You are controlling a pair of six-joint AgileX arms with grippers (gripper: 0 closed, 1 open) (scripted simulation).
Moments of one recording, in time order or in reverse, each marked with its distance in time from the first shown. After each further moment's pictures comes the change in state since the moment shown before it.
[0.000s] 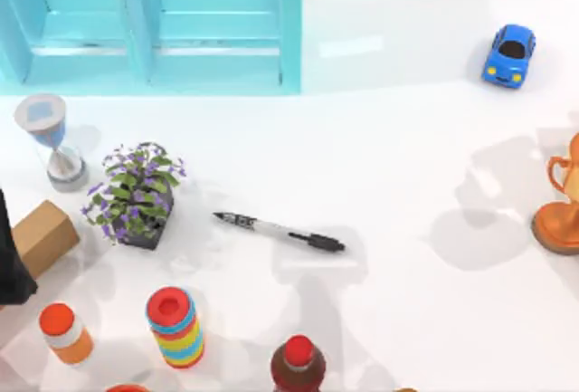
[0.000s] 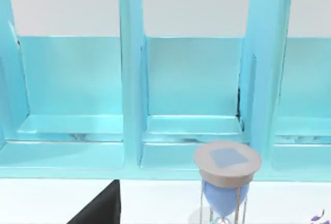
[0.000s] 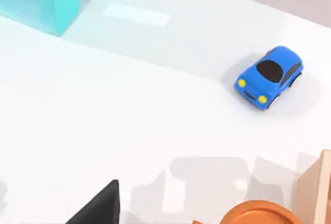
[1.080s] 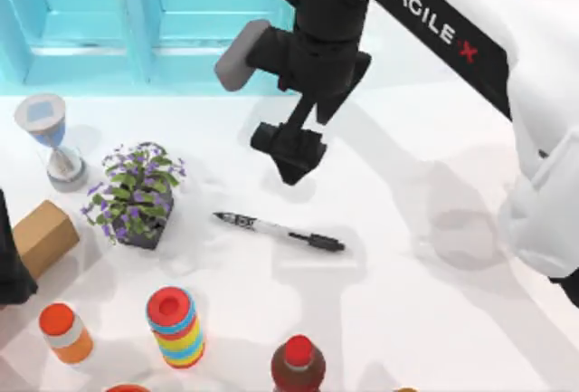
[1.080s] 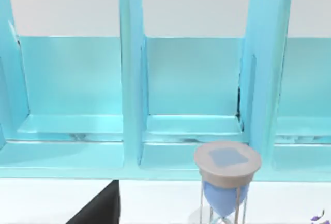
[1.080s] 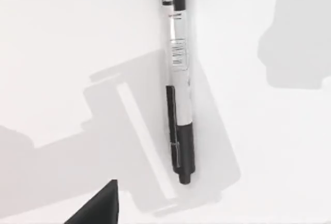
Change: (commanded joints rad) left arm 0.000 0.000 0.000 0.000 0.000 0.000; right arm 0.417 1.700 1.784 -1.089 -0.077 -0.343
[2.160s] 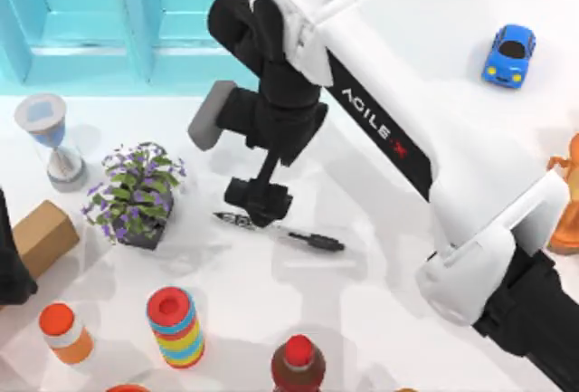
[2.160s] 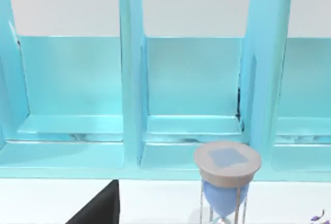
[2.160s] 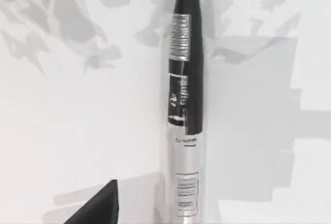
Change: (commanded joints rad) left arm 0.000 0.000 0.000 0.000 0.000 0.000; right arm 0.050 0.401 0.486 -0.187 -0.004 -0.024
